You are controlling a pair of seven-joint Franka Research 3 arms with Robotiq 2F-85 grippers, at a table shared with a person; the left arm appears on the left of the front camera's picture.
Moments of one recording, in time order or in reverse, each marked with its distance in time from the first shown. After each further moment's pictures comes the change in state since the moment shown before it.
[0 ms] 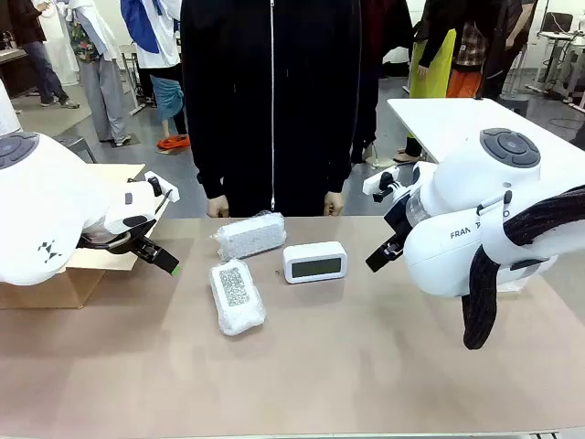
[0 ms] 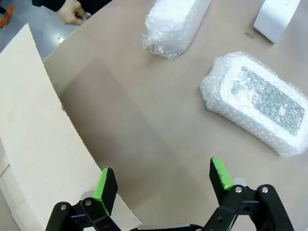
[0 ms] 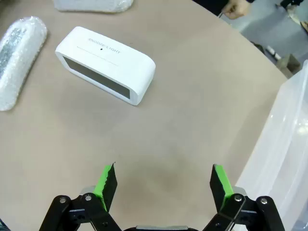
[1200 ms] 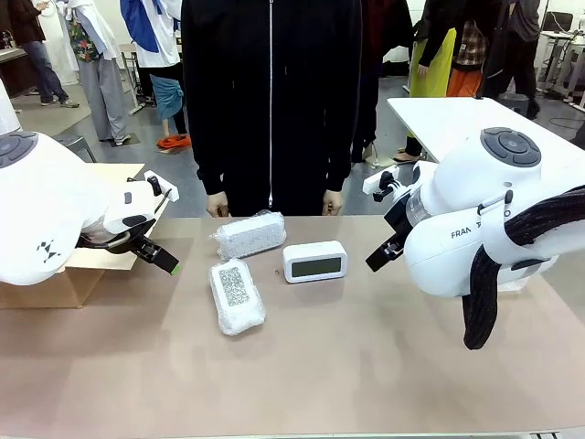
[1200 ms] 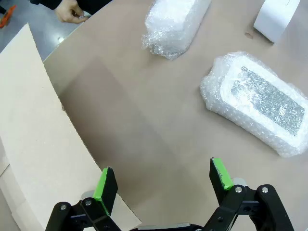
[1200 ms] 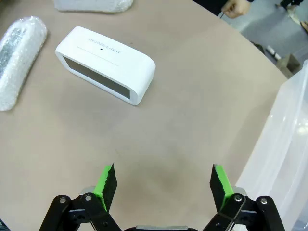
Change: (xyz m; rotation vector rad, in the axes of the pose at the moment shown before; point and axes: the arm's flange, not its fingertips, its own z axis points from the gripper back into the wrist) left arm 0.000 0.000 0.000 0.000 0.000 0.000; right arm 0.000 0.000 0.000 0.000 0.000 0.000
